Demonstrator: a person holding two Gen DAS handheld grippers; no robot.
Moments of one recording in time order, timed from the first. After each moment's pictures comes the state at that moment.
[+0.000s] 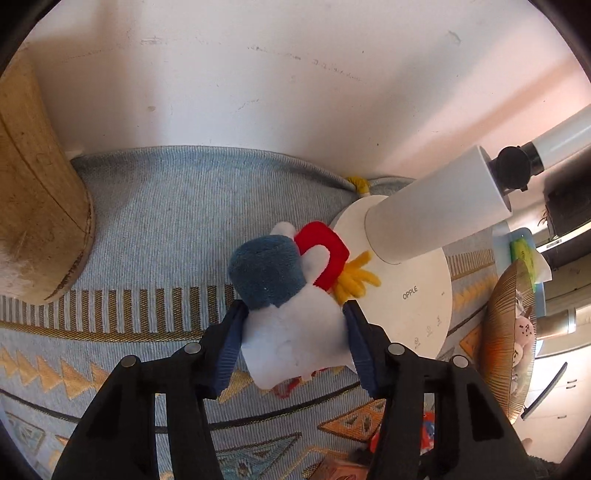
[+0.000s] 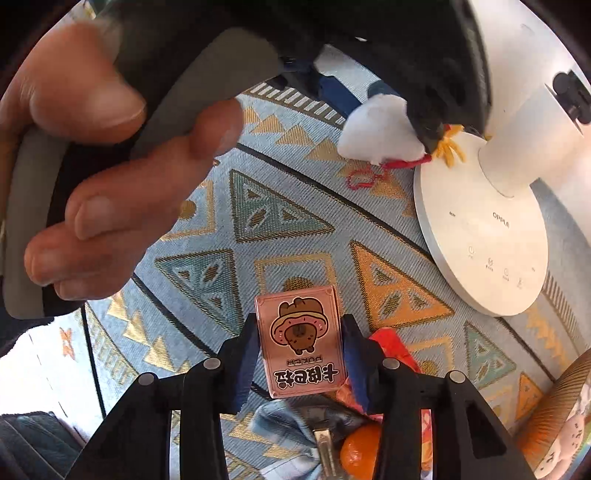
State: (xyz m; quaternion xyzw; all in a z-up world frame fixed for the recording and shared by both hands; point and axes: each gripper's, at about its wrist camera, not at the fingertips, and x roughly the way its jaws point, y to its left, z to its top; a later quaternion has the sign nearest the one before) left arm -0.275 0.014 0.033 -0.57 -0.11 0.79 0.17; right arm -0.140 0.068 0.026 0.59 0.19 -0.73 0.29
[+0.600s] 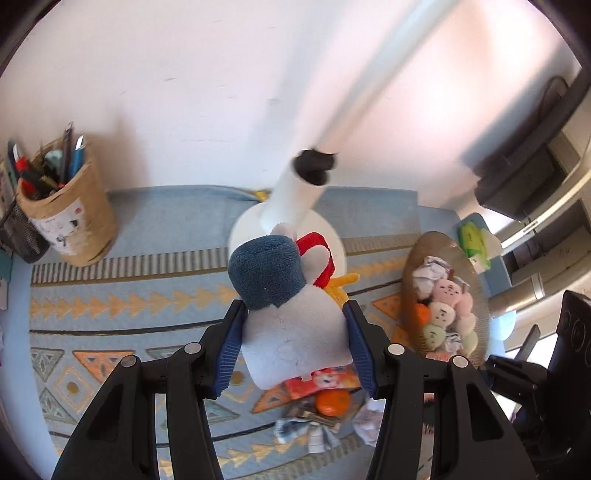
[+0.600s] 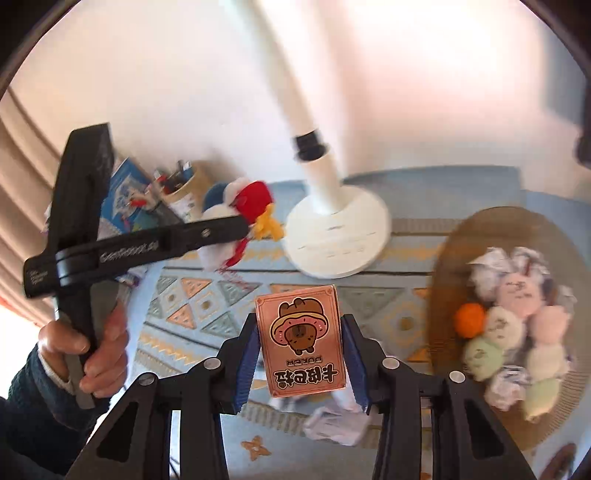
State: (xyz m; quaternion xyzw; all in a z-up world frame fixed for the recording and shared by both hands) left arm -0.177 0.049 0.153 -0.51 -0.09 0.83 0.22; right arm -0.105 0.253 0.177 0.50 -0.06 -0.85 0.18
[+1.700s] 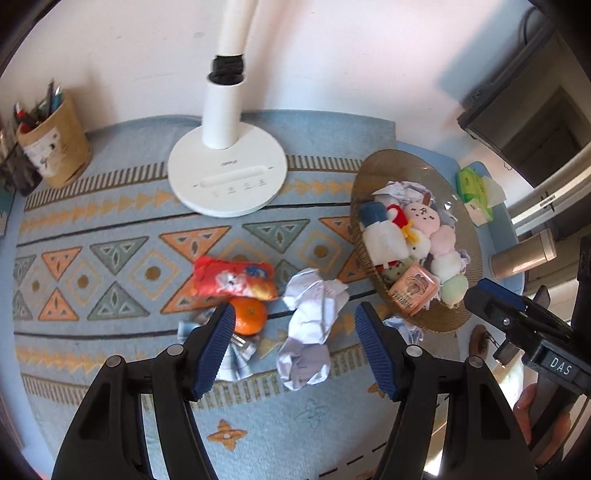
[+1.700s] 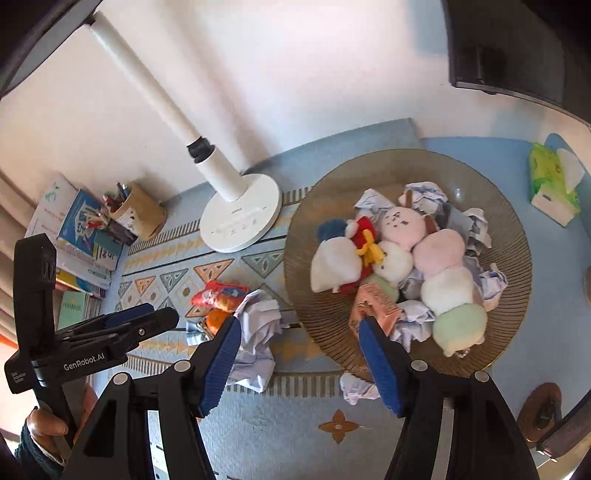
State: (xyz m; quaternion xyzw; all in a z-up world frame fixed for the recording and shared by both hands) left arm -0.088 0.112 0.140 -0.58 -0.07 0.80 0.16; right arm -0.062 0.337 0.168 0.53 -0.10 -0.83 0.13
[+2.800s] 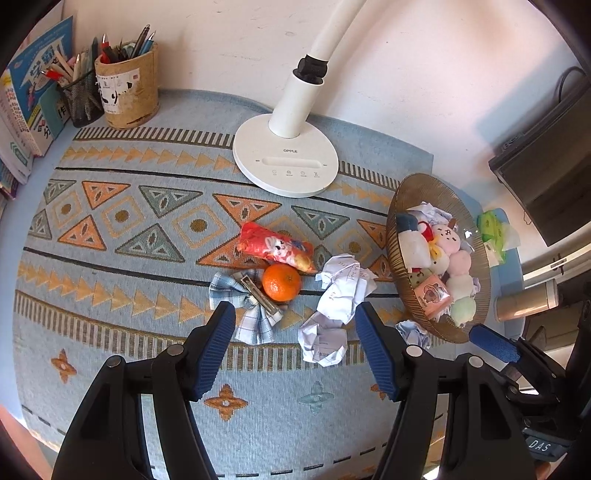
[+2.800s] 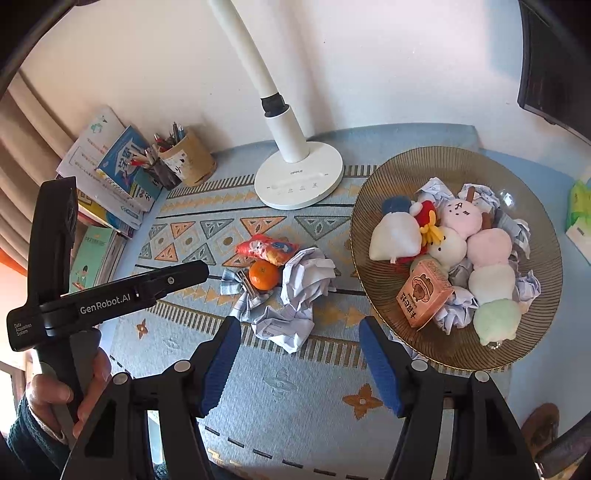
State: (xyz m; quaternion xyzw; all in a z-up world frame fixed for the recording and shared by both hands) left arm -0.050 0.082 0.138 -0.56 -0.14 0.81 0.08; right arm -0.032 0.307 0.167 0.53 -0.04 -0.82 0.21
